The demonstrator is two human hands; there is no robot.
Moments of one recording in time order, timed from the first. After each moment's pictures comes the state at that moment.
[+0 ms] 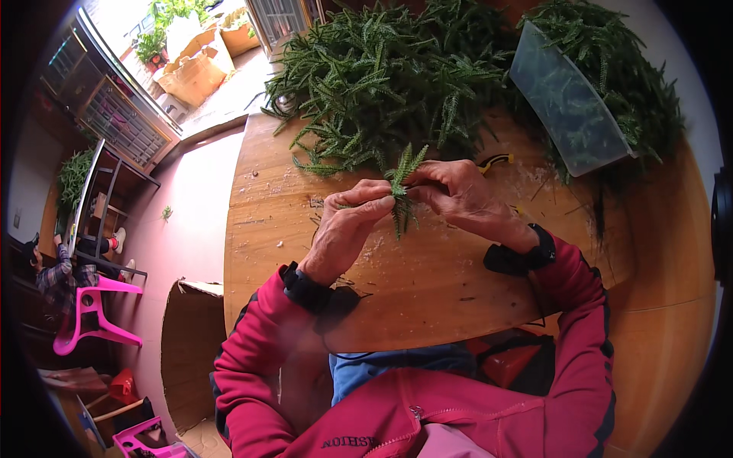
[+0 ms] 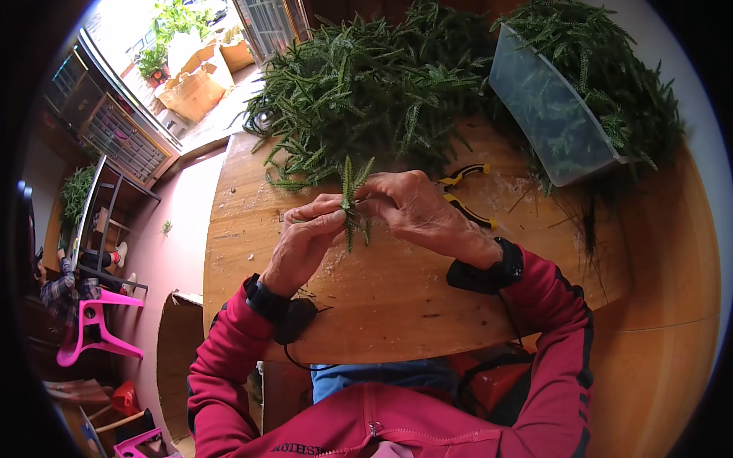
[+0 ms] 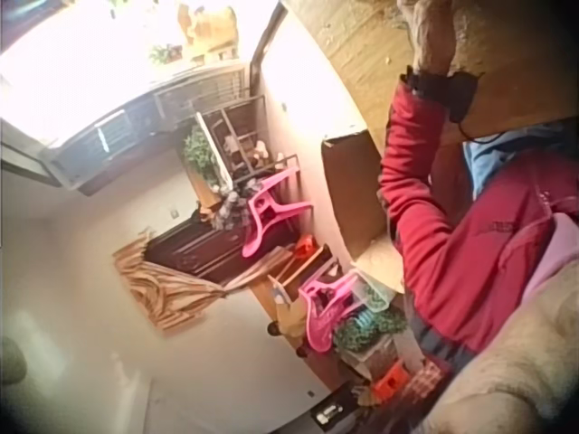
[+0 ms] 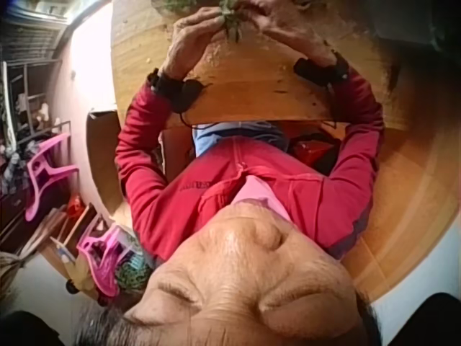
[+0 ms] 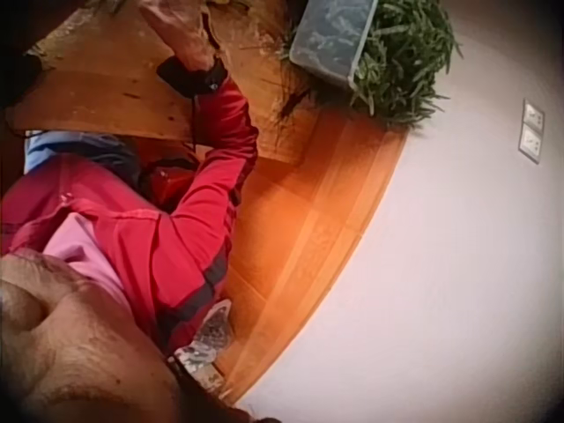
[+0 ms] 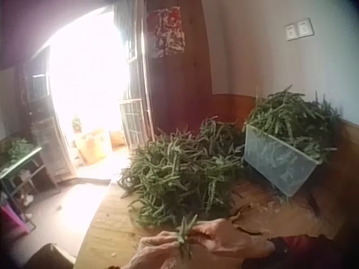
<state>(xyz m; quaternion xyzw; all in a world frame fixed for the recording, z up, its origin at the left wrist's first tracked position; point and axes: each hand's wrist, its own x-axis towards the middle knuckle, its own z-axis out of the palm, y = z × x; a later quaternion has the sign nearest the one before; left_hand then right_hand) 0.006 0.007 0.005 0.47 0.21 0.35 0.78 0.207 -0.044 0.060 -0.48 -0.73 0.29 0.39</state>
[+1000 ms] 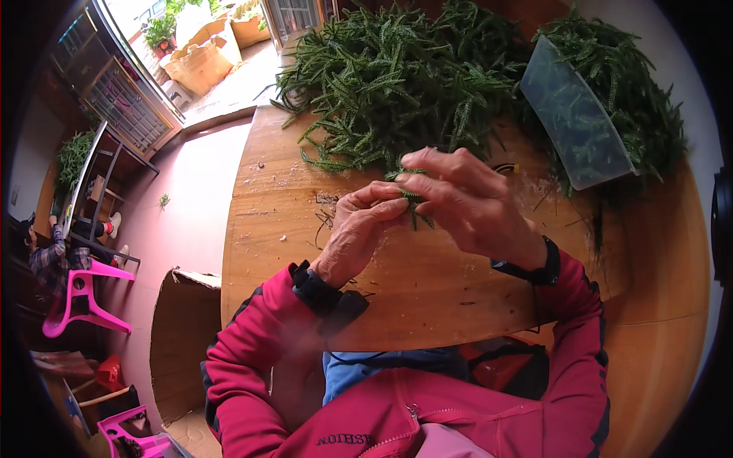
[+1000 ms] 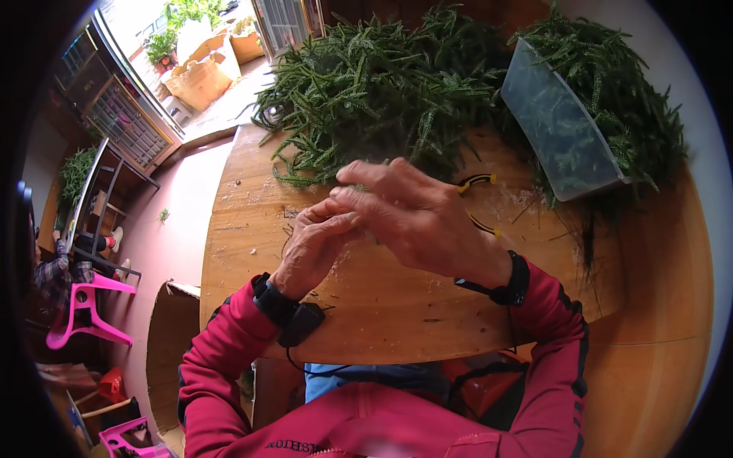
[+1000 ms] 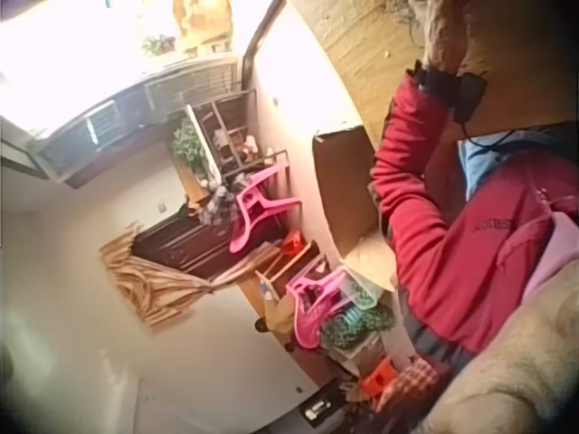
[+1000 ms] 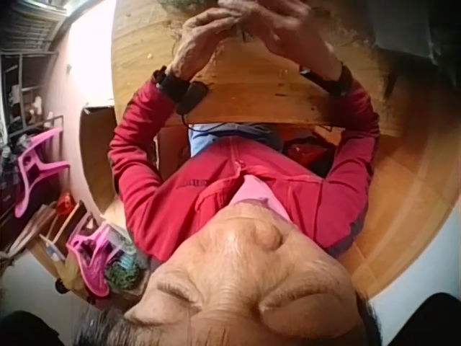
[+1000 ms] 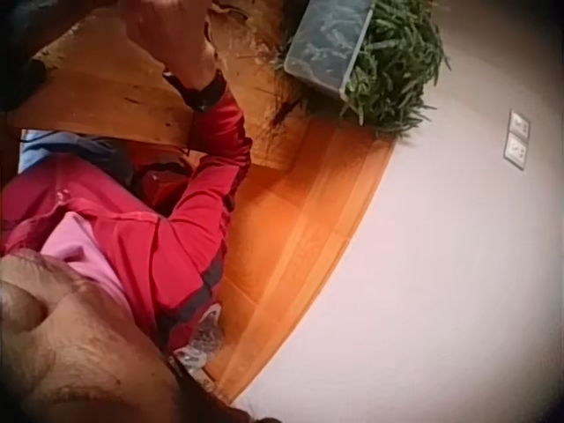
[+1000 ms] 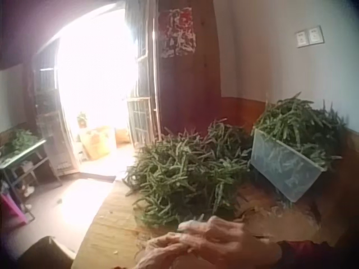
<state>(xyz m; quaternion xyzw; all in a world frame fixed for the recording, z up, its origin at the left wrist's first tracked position) 0.013 0.001 -0.008 0.37 0.18 0.38 0.83 0.198 -0.049 0.083 -0.37 -0.82 -0.04 0.43</state>
